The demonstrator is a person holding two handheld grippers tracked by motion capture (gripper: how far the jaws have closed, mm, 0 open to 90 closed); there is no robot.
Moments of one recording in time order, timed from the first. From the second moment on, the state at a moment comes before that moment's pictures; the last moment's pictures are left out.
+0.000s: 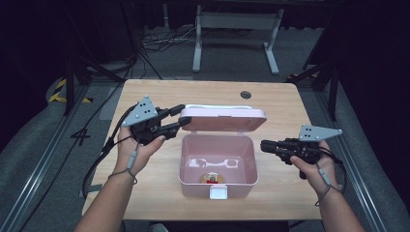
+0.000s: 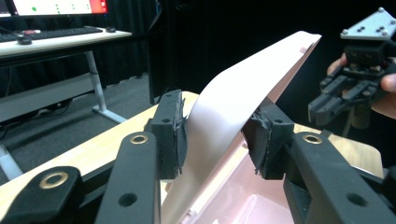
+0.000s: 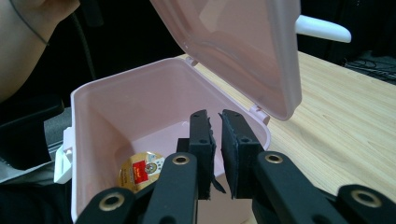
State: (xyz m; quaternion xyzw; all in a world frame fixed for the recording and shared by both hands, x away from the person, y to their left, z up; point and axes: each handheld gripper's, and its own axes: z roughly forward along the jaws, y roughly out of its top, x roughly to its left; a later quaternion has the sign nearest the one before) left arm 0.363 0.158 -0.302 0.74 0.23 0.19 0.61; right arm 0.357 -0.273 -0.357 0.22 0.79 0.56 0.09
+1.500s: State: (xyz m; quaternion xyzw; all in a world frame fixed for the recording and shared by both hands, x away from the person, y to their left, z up) left arm 0.336 0.188 -0.334 0.77 0.26 0.16 0.56; right arm 0.354 -0.269 -0.347 0.20 0.78 0.59 0.09
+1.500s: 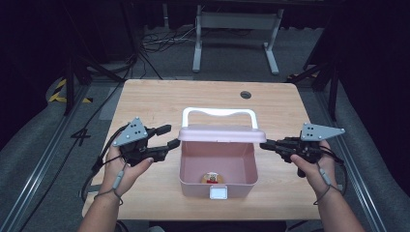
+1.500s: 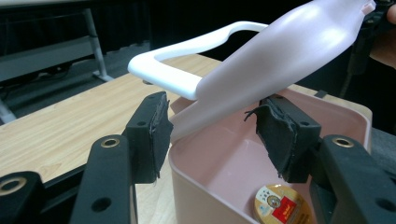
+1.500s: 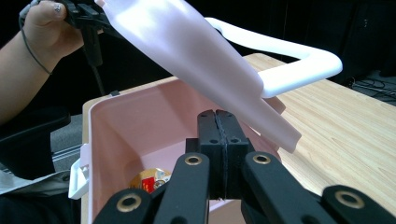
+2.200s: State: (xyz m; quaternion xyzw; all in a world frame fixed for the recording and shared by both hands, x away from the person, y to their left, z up) left arm 0.360 0.237 -0.343 0.74 0.32 0.18 0.57; right arm 0.342 -0.268 -0.346 0.19 0.78 0.58 0.08
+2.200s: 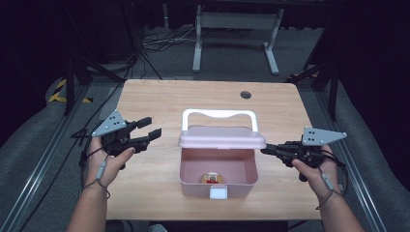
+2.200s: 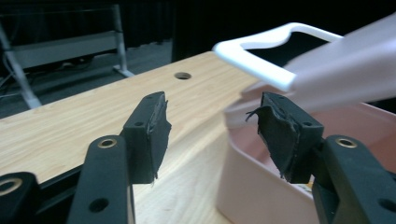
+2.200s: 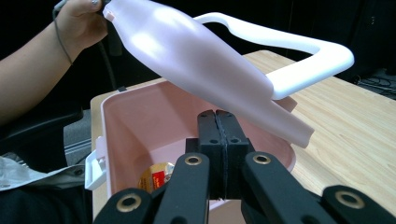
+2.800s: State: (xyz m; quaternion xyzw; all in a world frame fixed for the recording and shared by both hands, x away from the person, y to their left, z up) left arm 0.386 0.252 -0.365 0.73 0.36 0.22 0.54; right arm 0.330 -0.268 -0.349 0.19 0.81 0.55 0.07
